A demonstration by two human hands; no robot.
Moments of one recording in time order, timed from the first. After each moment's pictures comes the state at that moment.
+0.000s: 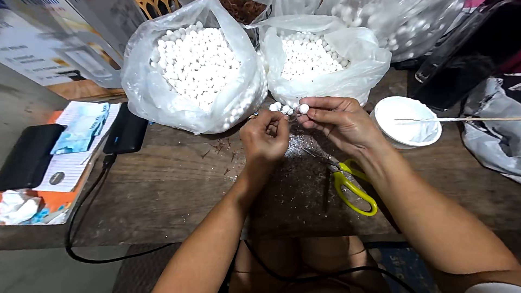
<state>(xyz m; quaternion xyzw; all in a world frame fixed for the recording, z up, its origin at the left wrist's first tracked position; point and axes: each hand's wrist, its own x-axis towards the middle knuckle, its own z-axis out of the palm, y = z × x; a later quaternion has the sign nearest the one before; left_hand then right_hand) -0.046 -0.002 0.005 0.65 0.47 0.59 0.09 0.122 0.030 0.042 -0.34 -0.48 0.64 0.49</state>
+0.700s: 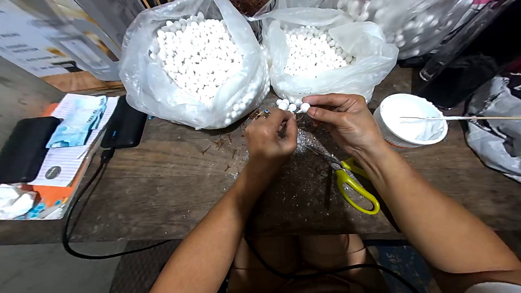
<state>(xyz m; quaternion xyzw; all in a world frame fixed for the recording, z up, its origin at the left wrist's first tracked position) -0.041 0.002 -0.004 0.67 0.46 0.58 -0.04 0.121 0.034 0.028 -0.34 -0.57 0.53 0.52</state>
